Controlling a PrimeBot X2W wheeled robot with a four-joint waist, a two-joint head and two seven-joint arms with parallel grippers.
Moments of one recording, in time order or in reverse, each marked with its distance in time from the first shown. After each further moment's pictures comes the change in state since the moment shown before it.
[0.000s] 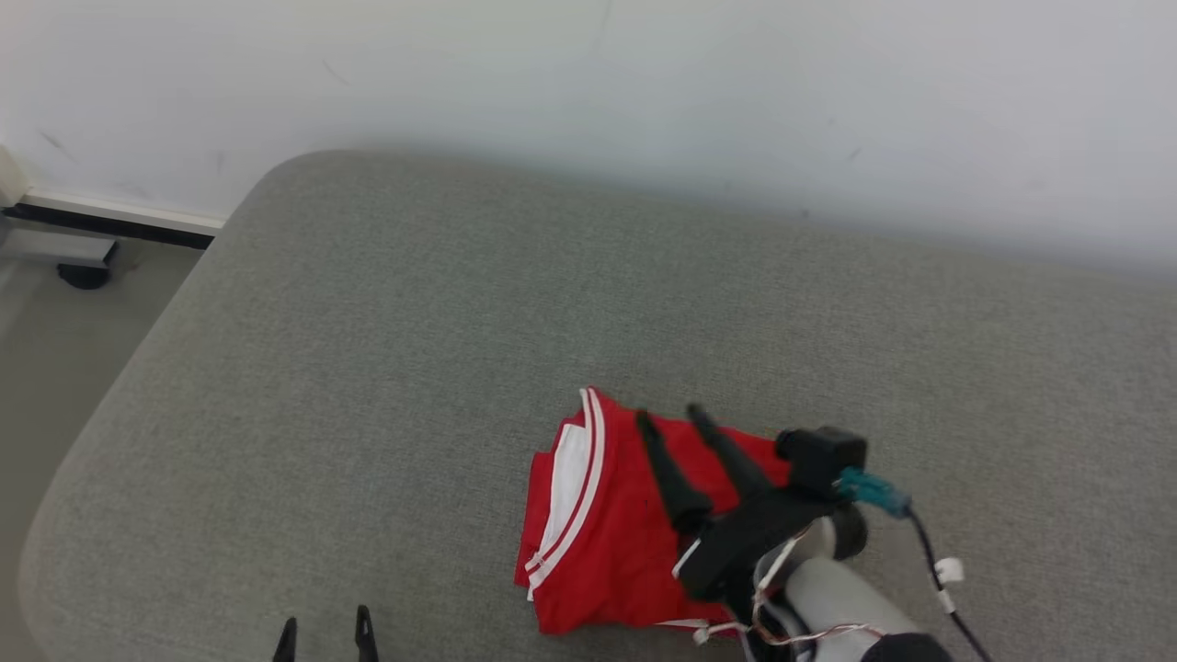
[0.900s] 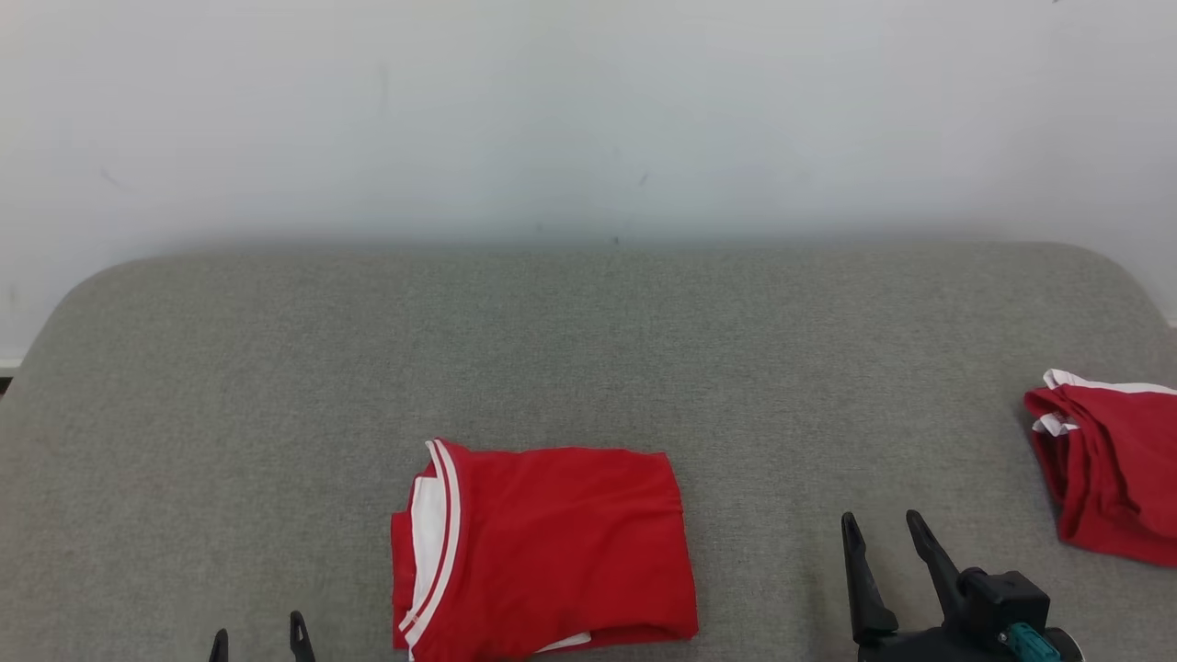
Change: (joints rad) left arm 0.042 0.000 0.127 -0.071 0.035 0.003 0.000; right arm 0.414 0.000 -0.559 -0.285 -0.580 0.000 -0.001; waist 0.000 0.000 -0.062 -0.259
